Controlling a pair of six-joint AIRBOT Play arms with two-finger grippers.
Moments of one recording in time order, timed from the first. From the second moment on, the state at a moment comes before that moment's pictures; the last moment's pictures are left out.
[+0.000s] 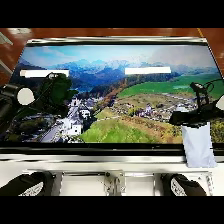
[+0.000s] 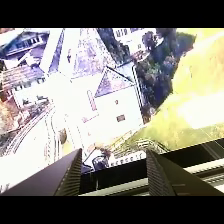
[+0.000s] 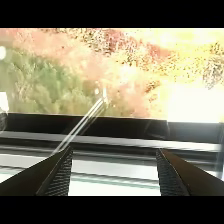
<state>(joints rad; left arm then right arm) -0.30 -1.12 1.12 1.52 -1.27 -1.54 -0.16 -0.97 0.99 -1.34 1.45 1.42</state>
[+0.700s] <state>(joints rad) -0.30 -1.12 1.12 1.52 -1.27 -1.54 -0.16 -0.97 0.99 -1.34 1.37 1.42</state>
